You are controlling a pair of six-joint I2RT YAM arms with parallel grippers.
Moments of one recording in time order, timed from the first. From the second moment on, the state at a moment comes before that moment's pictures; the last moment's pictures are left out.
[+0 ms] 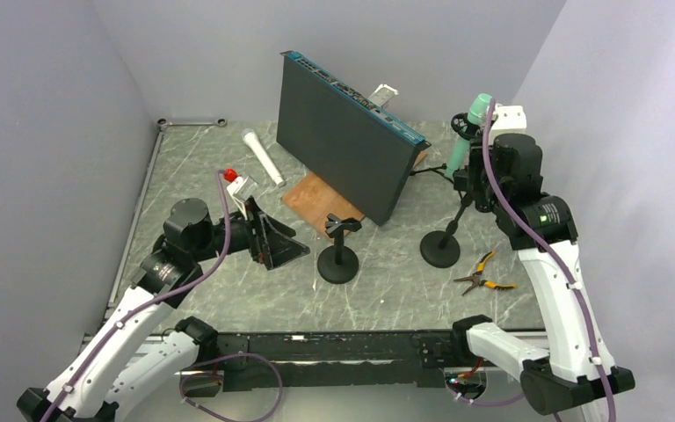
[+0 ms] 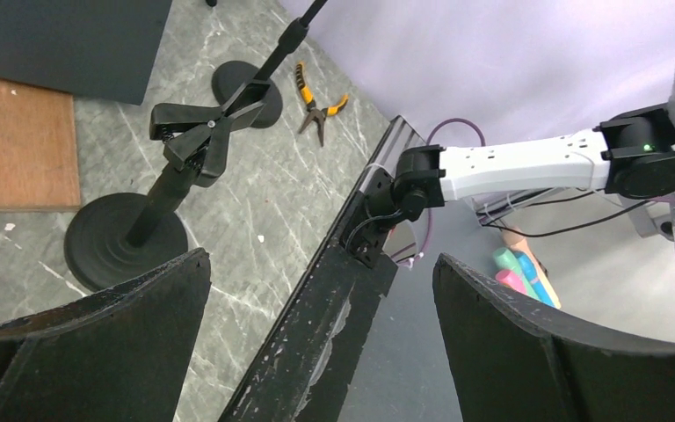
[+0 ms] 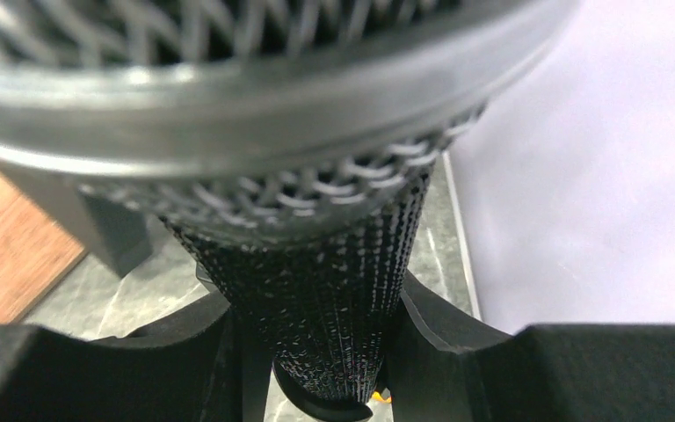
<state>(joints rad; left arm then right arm) -0.51 0.71 0.79 -0.23 0.68 -0.56 0.21 1.04 1.43 -0.85 0.40 -0.01</state>
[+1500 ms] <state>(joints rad) -0.95 1.30 1.09 0.24 0.40 -0.06 0.60 0.84 1.18 -0.55 -0.14 -0.14</state>
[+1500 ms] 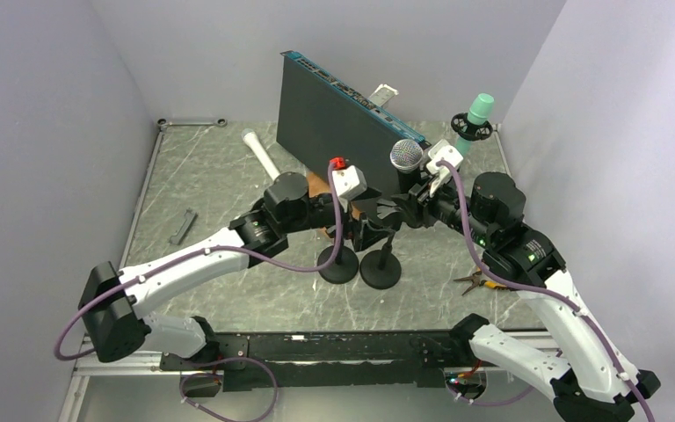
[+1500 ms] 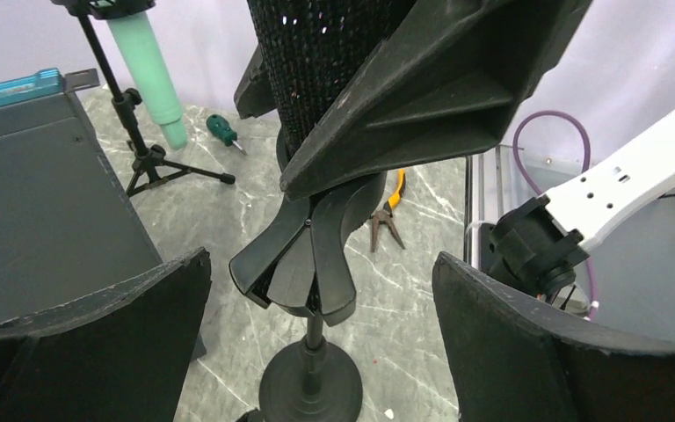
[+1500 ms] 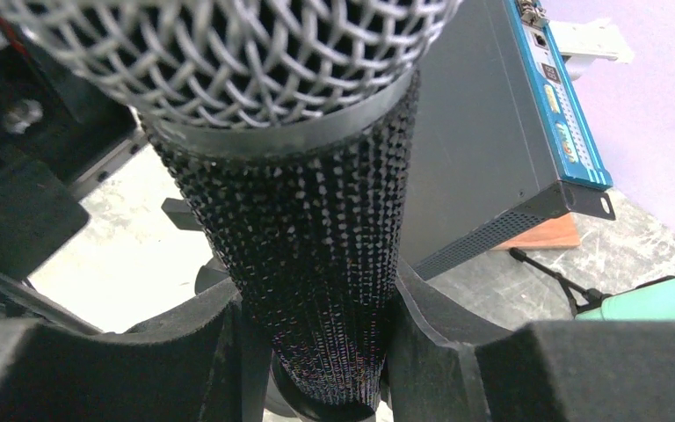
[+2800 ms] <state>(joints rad) -0.95 1.44 1.13 0.26 0.49 -0.01 0.60 0.79 1.18 -0.59 -0.15 -0.08</state>
